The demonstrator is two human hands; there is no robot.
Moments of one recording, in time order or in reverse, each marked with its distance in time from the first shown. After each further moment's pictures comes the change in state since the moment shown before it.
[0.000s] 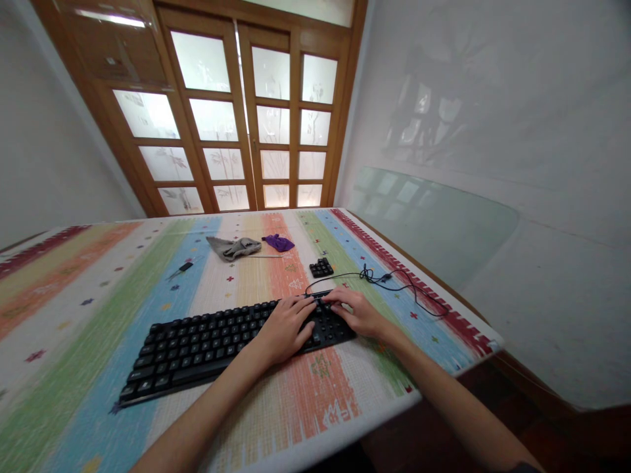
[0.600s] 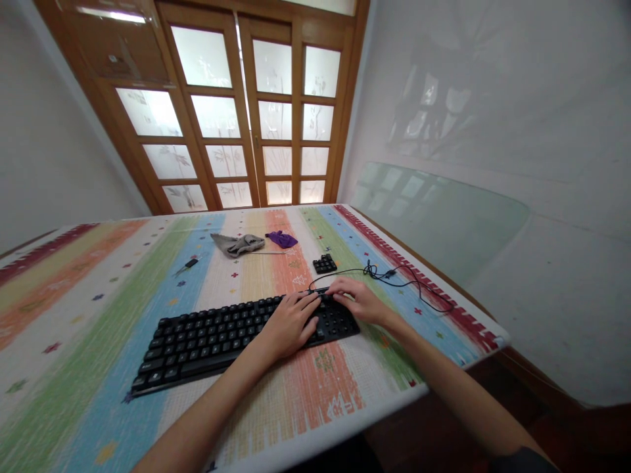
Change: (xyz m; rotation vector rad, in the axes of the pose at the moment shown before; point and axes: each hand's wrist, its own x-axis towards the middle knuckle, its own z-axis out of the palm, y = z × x) left_hand -0.001 0.001 0.001 0.031 0.001 0.007; right_hand 0.012 0.009 -0.006 0.065 -0.036 0.025
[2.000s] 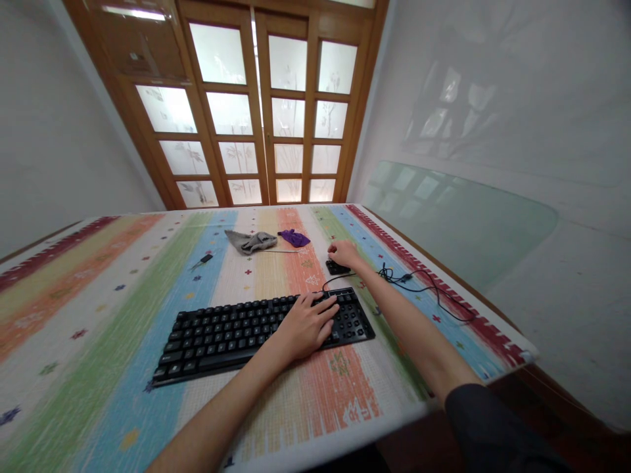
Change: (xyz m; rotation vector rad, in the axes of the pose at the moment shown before) left_hand 0.001 0.003 -0.001 0.072 -0.063 0.030; right_hand 0.136 0.088 0.010 -0.639 -0.013 0.584
